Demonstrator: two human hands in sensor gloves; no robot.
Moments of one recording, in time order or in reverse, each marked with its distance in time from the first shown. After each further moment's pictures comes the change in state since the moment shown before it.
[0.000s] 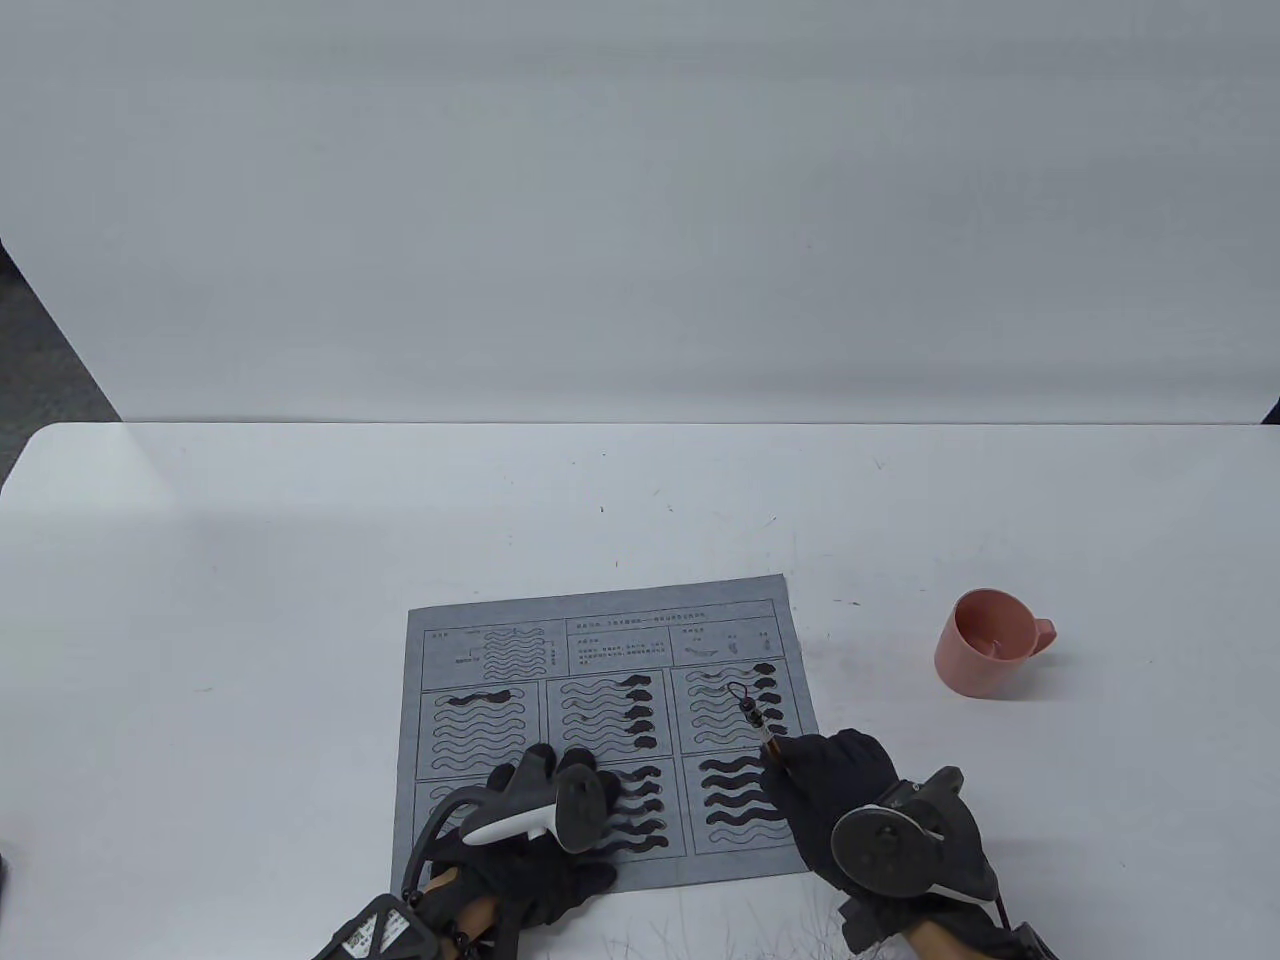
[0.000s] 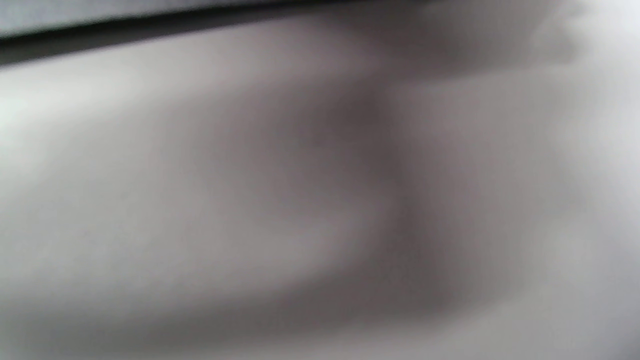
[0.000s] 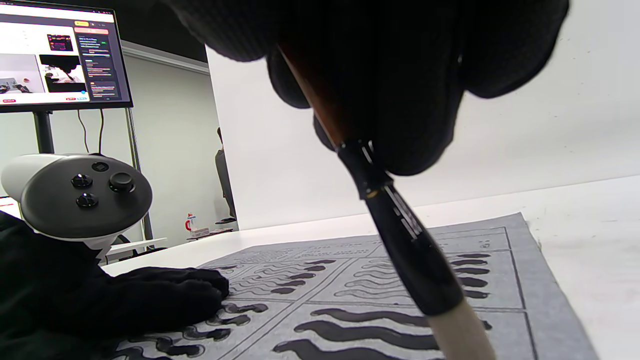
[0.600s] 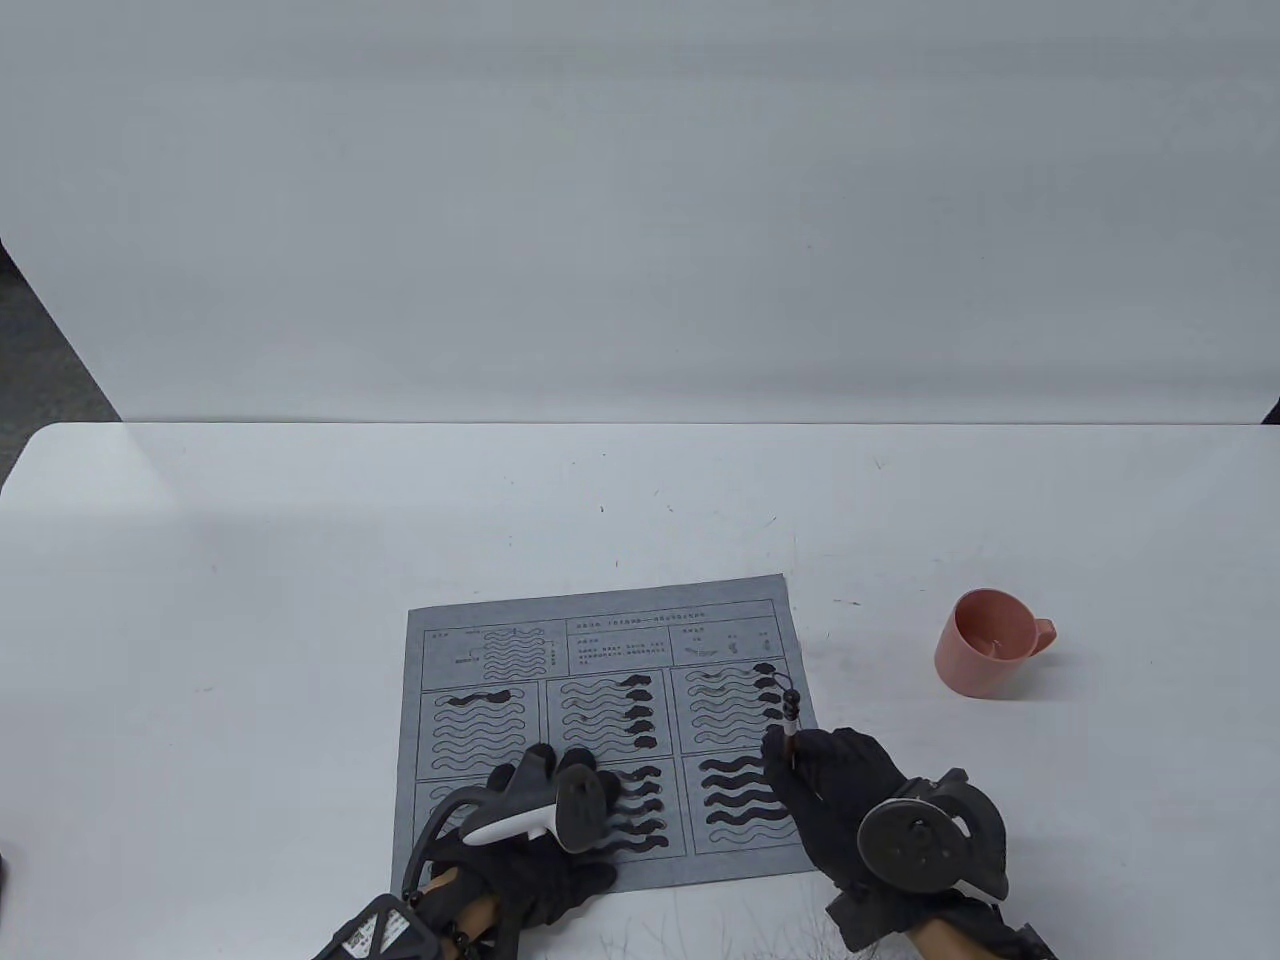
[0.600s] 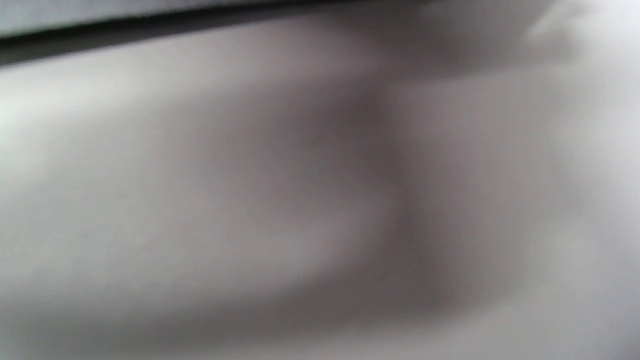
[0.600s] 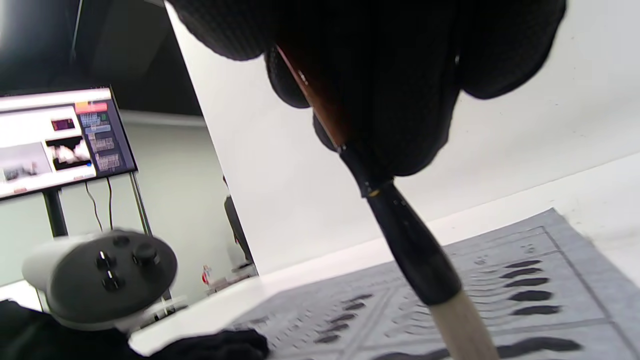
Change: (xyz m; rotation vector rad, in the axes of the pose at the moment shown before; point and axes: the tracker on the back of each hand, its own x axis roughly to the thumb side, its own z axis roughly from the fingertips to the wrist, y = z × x) left_hand 0.000 0.000 0.000 0.000 0.000 0.000; right_hand -0.009 -0.007 0.003 -0.116 0.046 -0.224
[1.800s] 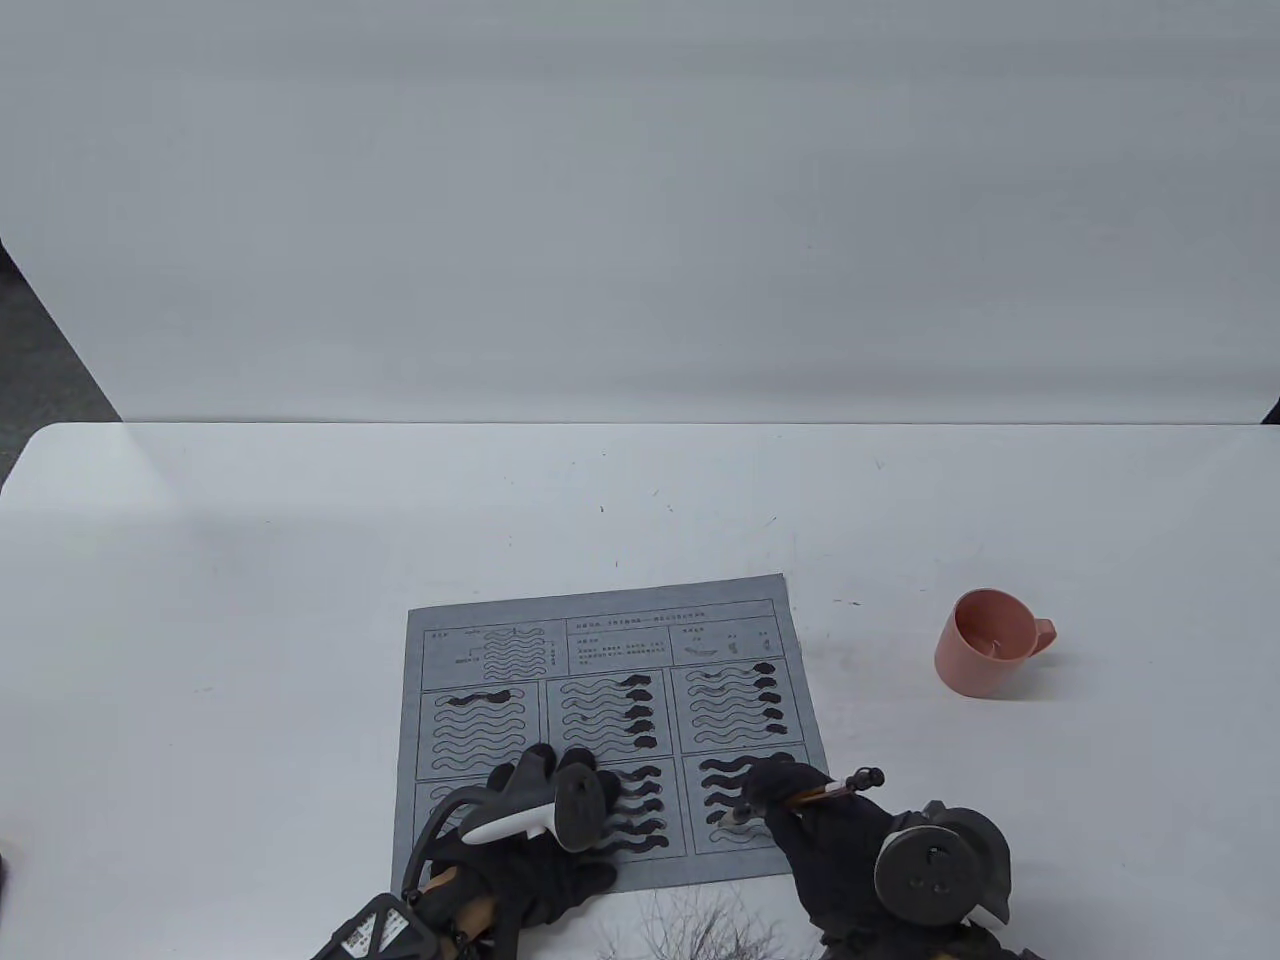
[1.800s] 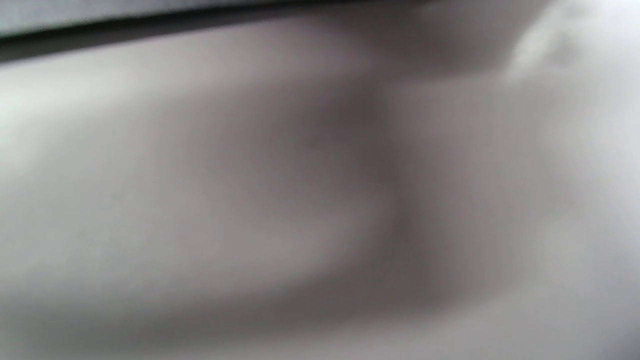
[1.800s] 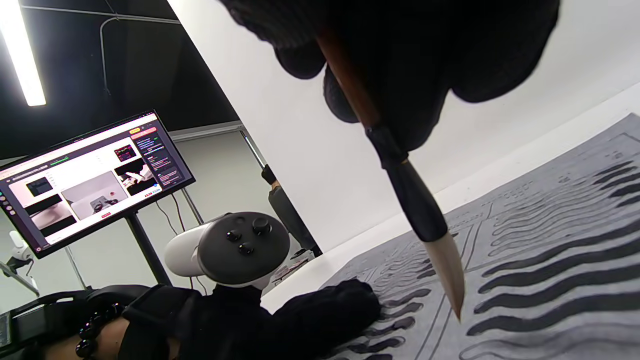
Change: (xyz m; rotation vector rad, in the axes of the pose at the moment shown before) left_hand 0.000 0.000 -0.001 -0.002 -0.006 0.008; right_hand 0.015 0.012 0.019 0.108 -0.057 -0.206
